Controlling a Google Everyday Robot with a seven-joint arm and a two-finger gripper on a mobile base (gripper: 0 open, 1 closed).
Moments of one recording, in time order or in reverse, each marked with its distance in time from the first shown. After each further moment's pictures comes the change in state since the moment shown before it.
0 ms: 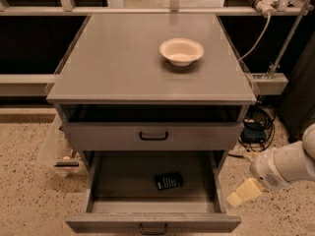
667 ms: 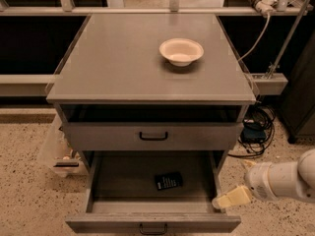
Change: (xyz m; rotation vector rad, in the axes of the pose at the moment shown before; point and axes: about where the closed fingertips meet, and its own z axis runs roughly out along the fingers) arm 0.011 -0.008 0.036 0.064 -0.135 0.090
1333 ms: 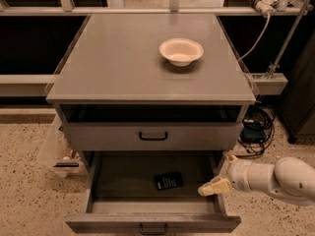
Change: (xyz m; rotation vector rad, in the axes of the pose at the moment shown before) arm -0.011 -0.049 0.089 0.006 -0.237 -0.088
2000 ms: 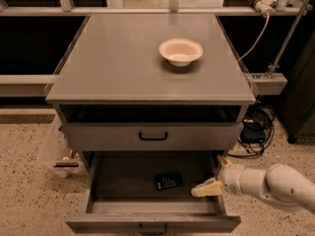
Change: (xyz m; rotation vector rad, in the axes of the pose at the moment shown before) arm 0.009 0.006 0.025 0.000 -0.043 0.053
